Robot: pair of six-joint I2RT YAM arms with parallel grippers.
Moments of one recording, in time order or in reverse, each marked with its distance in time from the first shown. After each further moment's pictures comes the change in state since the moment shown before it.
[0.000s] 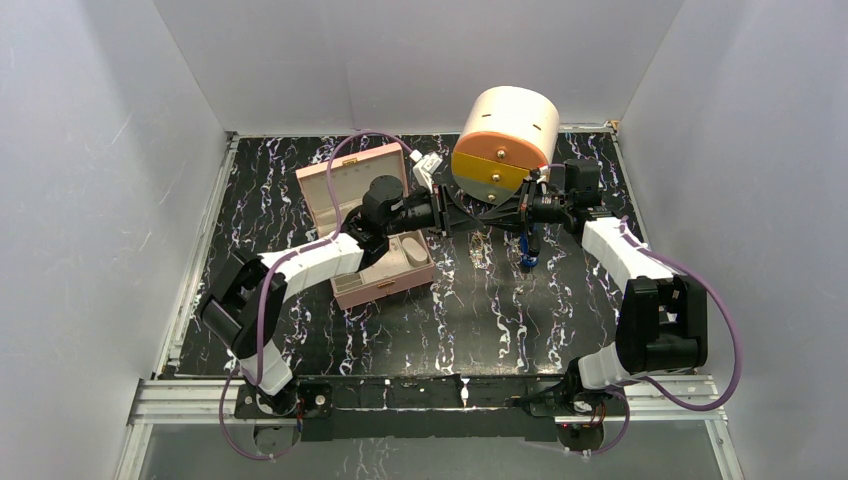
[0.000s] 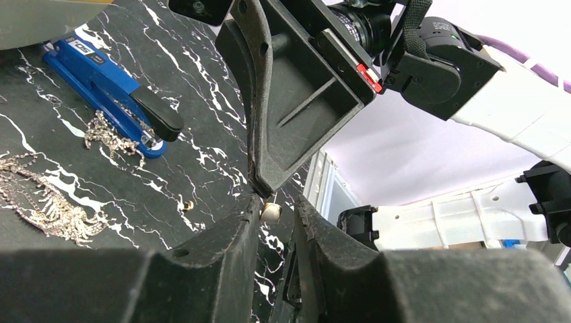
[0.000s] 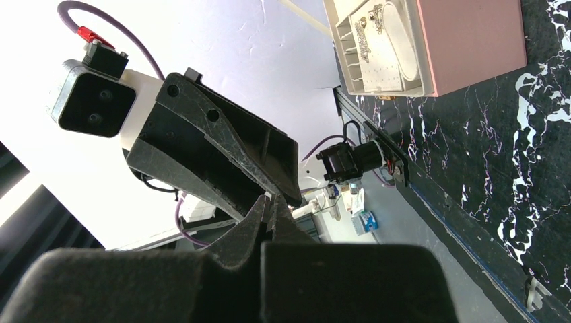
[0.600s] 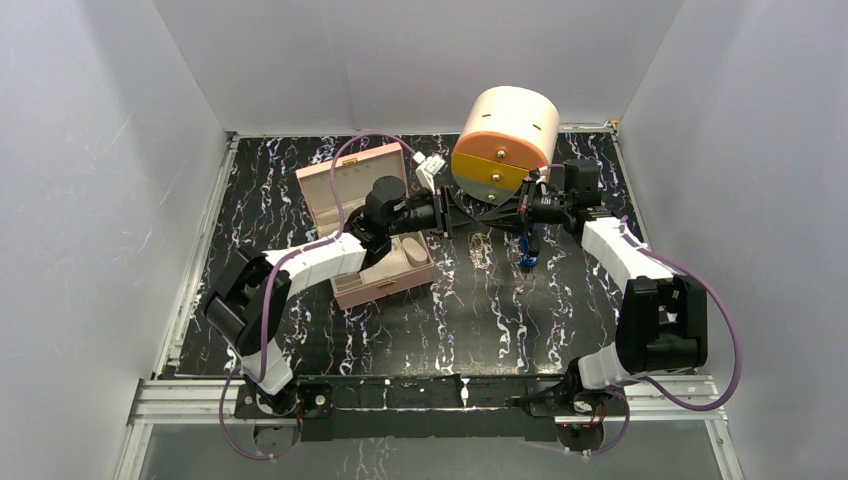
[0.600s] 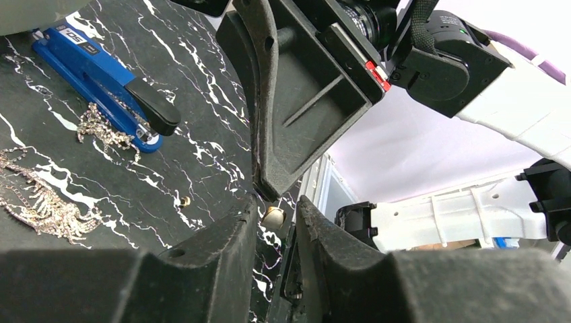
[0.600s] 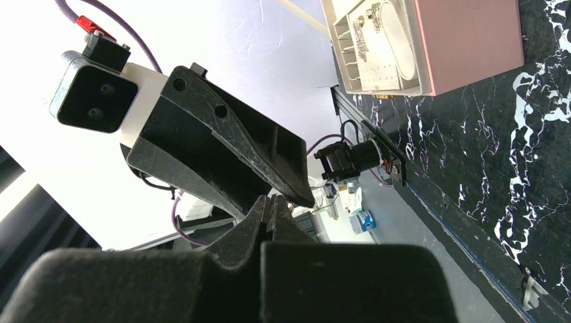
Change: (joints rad) left arm 0.000 0.021 0.005 0.002 0.010 -0.011; right arm 0.001 0.000 0.000 -0.011 0.001 -0.014
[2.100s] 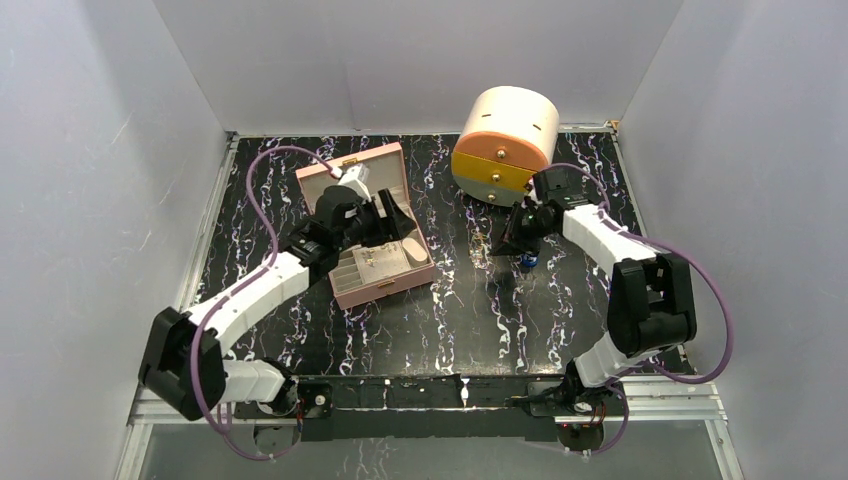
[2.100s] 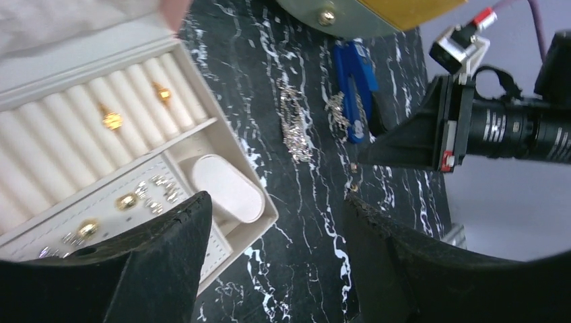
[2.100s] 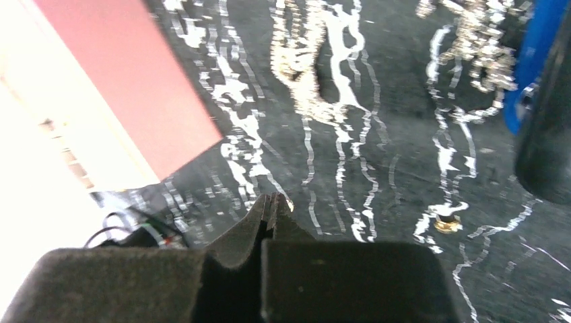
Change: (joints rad) left arm 0.152 -0.429 -0.169 -0.643 -0.531 0.116; right arm 0.145 0.114 0.103 -0.478 0.779 -0.616
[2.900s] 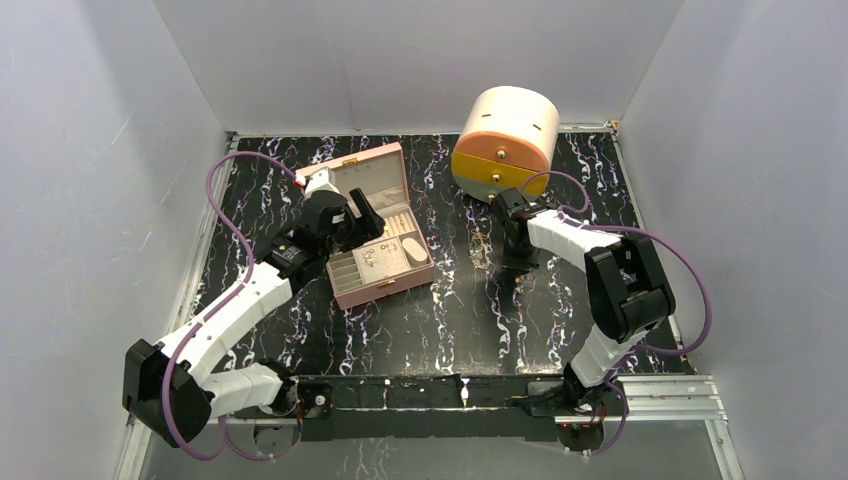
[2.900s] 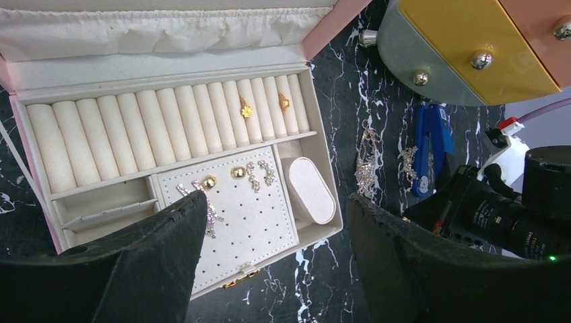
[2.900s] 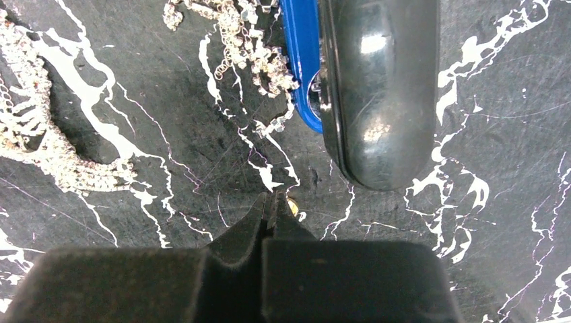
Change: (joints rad) left arm 0.000 -0.114 0.033 -0.248 -0.306 -0.053; right arm 0.177 0.117 -0.017 -0.091 0.635 0.004
